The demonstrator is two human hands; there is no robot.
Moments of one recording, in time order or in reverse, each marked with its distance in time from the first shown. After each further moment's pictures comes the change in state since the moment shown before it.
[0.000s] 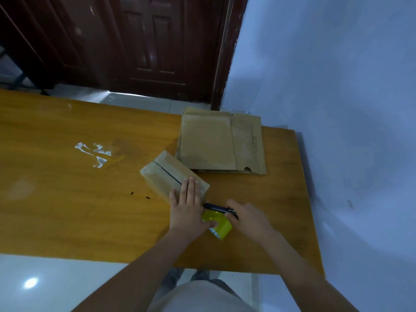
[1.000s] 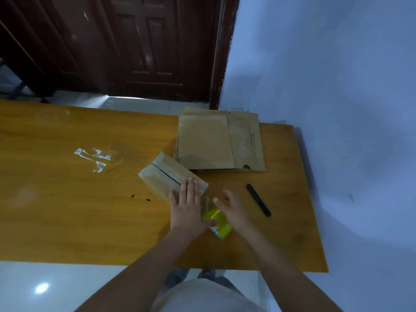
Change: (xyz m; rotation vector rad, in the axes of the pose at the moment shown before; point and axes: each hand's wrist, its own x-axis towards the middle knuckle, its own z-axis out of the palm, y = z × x) left_hand 0.002 0.003 -0.002 0.084 -0.057 -0.007; right_hand 0.043 -0.005 0.053 0.858 0.127 0.396
